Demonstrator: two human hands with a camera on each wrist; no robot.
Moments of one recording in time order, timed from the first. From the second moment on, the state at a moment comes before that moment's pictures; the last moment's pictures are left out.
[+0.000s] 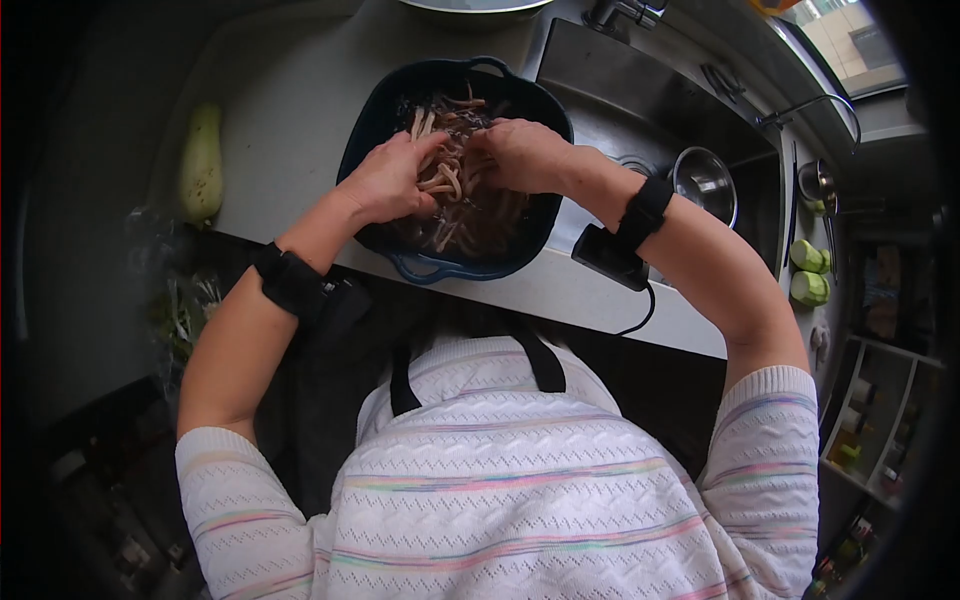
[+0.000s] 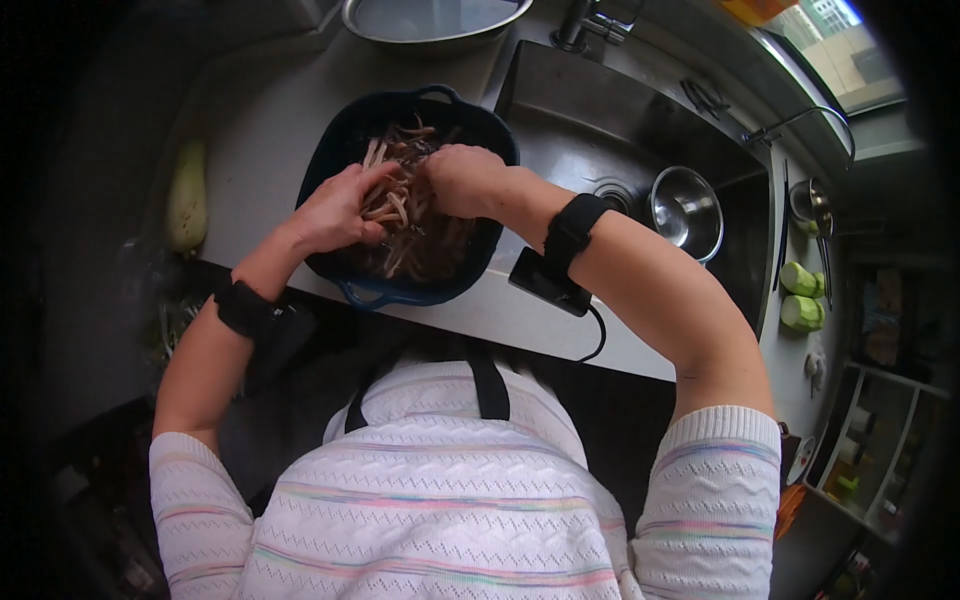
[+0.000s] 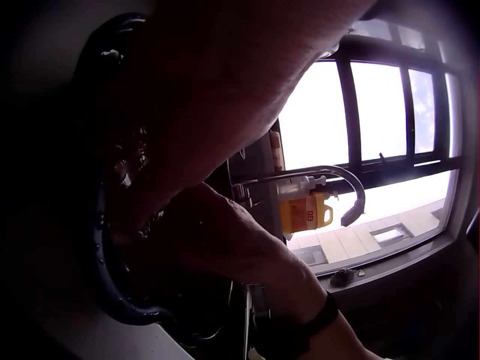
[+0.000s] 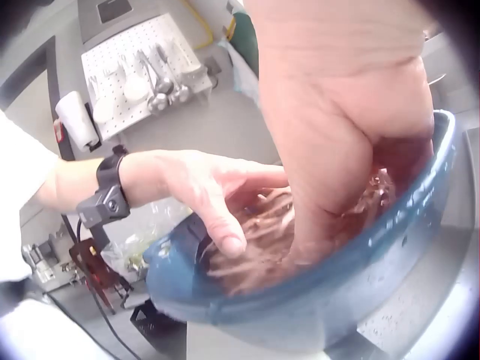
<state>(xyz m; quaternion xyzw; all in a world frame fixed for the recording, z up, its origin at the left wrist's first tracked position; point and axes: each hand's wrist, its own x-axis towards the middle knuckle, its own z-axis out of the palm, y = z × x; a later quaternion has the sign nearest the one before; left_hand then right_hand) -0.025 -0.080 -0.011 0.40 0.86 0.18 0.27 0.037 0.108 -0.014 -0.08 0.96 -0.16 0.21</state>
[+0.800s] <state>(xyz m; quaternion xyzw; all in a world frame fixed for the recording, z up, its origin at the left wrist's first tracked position) 0.001 -0.067 -0.003 0.42 0.84 0.33 0.13 0.063 0.125 0.017 -0.06 0.92 -0.37 -0.08</state>
